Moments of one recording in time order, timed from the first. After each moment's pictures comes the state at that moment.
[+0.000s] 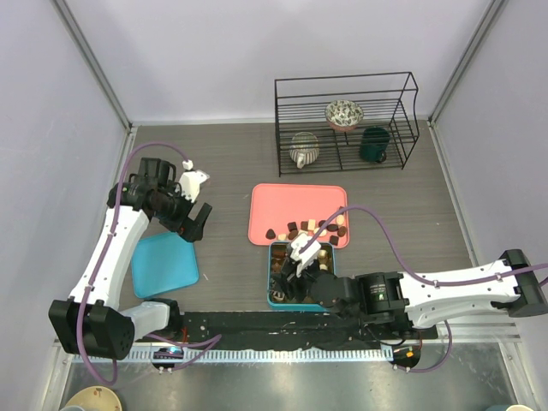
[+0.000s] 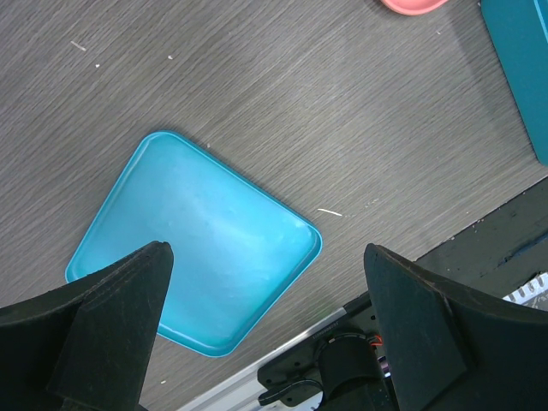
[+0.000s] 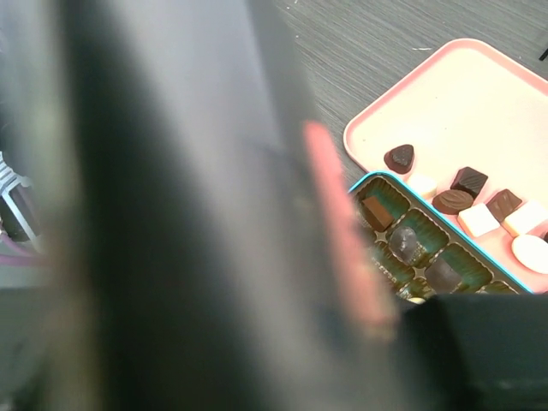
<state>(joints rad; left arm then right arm) -0.12 1.18 1.15 -1.12 0.29 0.45 1.60 1.00 0.74 -0.15 0.71 0.40</state>
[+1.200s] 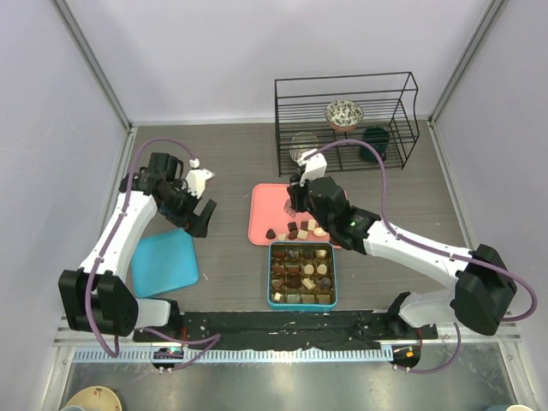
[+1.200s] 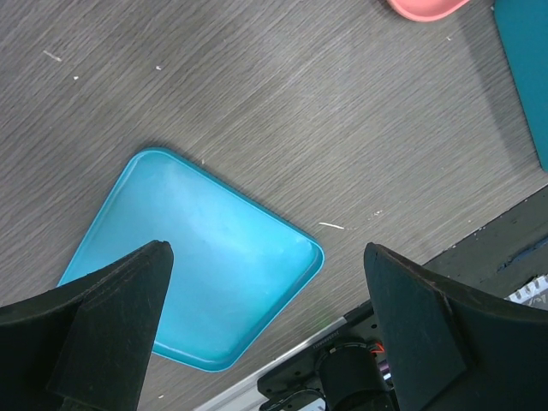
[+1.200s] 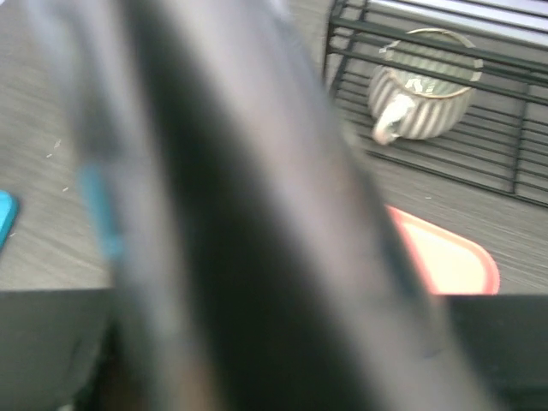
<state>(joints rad) -0.12 1.30 1.16 -1.08 0.31 0.45 0.84 1.31 0.91 0.10 0.41 0.18</state>
